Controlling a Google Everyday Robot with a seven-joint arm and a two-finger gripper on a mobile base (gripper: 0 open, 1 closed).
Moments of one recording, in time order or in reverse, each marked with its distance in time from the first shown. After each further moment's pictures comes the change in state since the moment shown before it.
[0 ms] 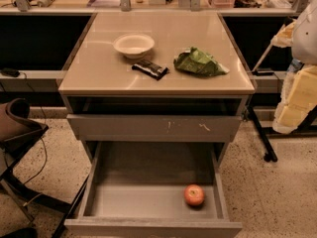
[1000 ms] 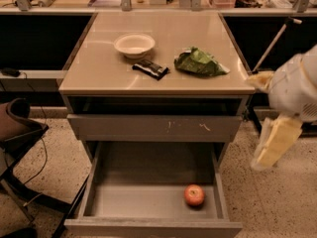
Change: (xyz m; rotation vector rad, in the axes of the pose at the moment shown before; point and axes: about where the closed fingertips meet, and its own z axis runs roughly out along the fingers) arm -0.003 0.041 0.075 -0.086 -0.194 -0.075
